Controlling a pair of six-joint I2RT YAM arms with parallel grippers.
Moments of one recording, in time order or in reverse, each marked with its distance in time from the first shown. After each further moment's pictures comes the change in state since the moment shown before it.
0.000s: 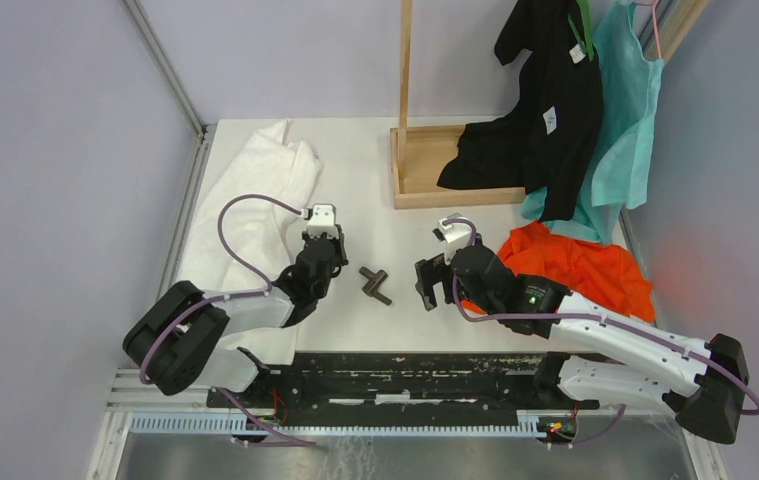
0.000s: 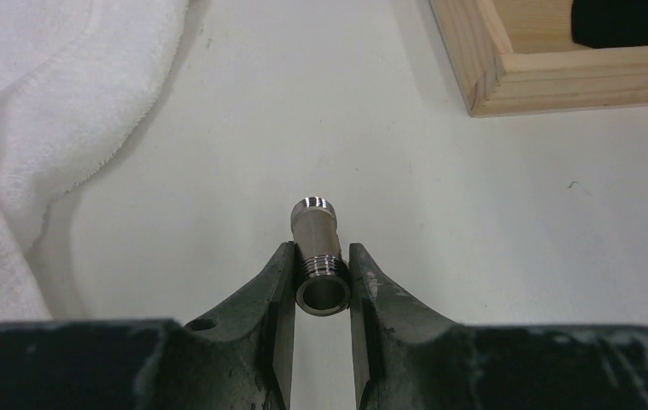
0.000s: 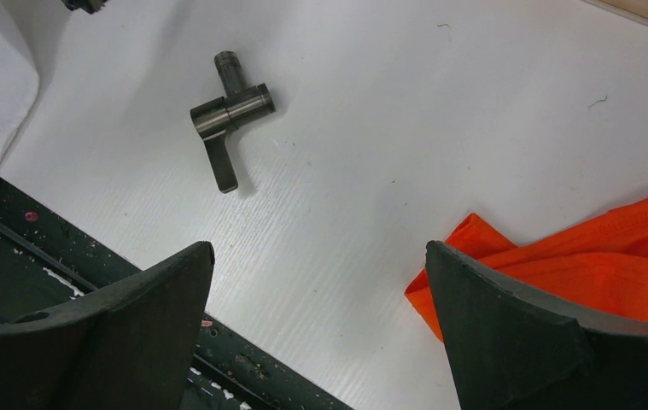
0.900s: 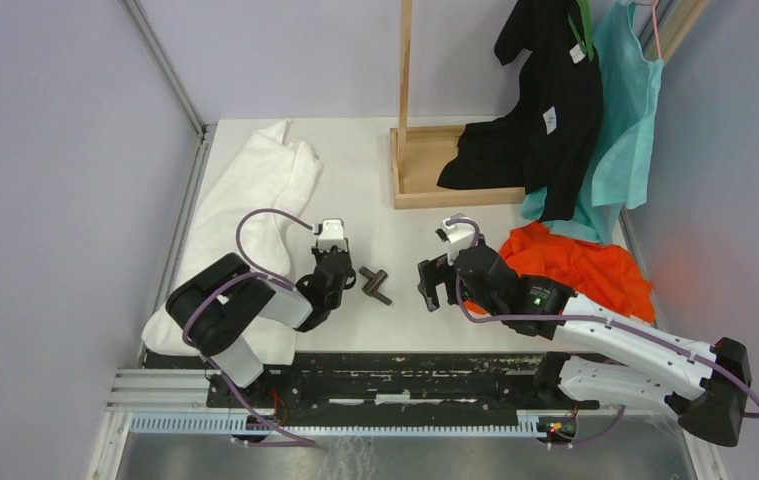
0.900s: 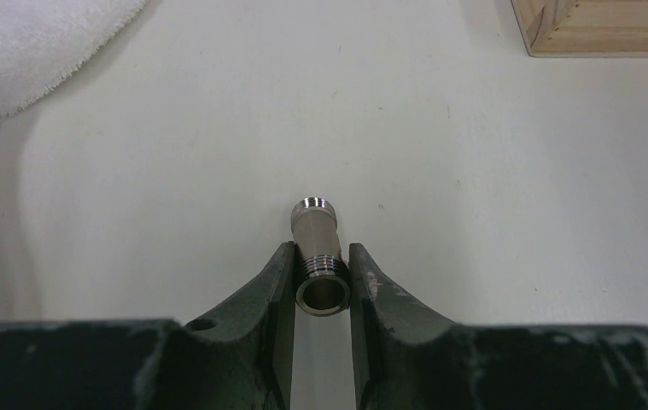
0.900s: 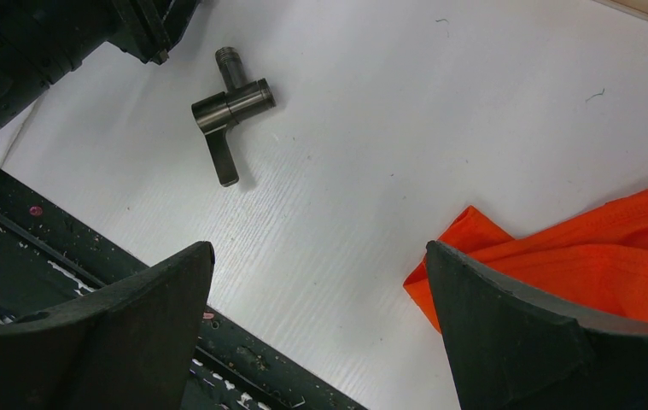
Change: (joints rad) left arm -0.088 0.296 -0.027 0.220 -0.171 -0.081; right arm 0.000 -0.024 0.006 -0.029 -0.008 0.007
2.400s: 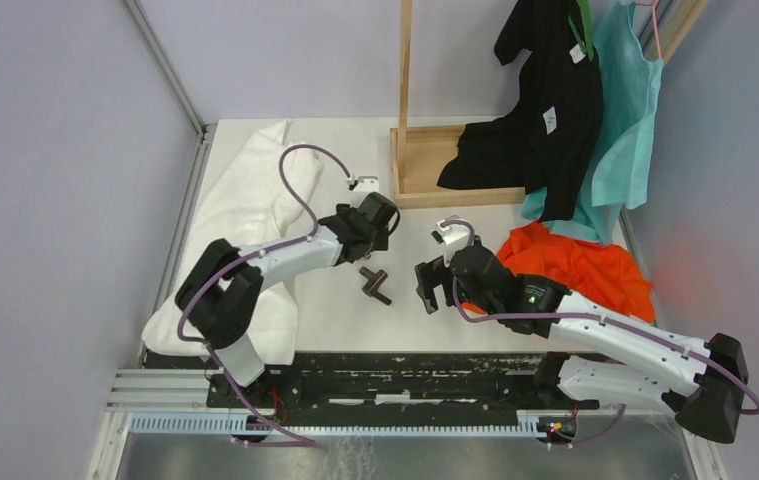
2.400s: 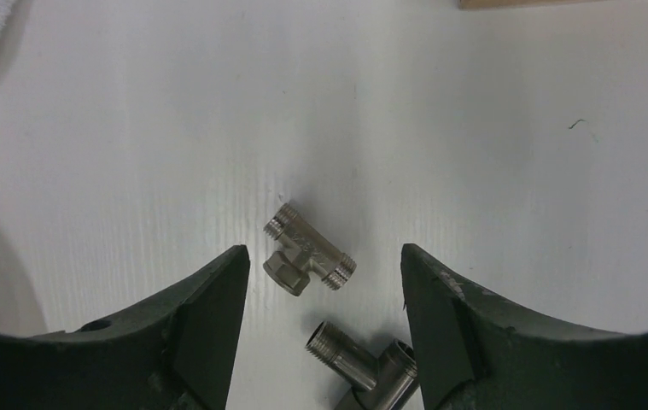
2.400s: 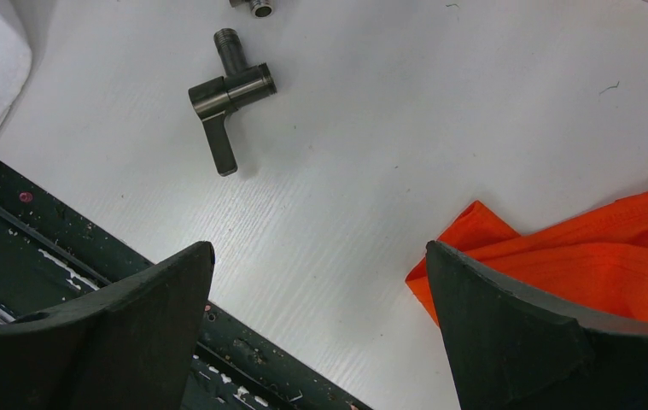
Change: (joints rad) left arm -0.007 0.011 0.661 -1.127 0.145 -0.213; right arm 0.000 0.028 0.000 -0.004 -0.019 -0.010
